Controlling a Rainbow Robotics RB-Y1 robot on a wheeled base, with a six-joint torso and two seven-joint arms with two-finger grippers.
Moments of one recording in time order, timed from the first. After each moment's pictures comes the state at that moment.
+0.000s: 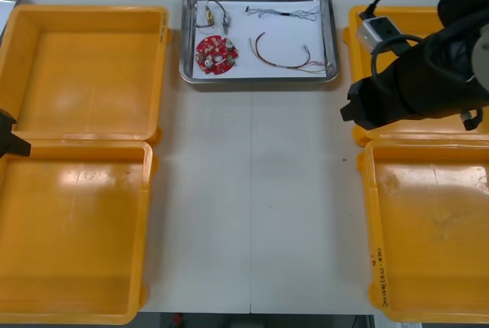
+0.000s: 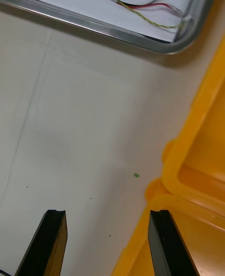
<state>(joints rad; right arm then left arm) -0.58 -0.56 0.03 -2.16 -0.78 1.92 1.27 -0.23 0.95 0.30 -2.14 1.11 1.91 -1.03</state>
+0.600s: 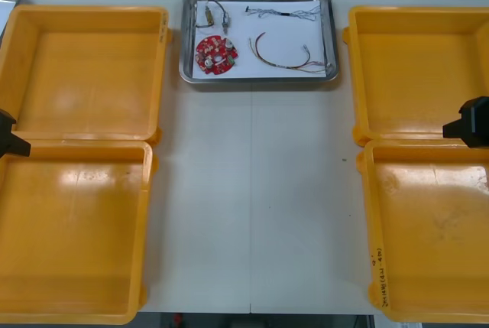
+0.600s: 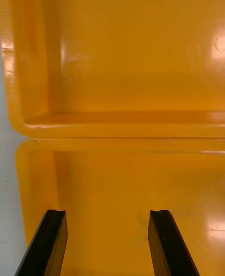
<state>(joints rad) -0.29 -0.65 -0.35 -2.19 -0.80 1.92 1.28 -0.23 0.95 0.30 -2.14 1.11 1.91 -1.03</state>
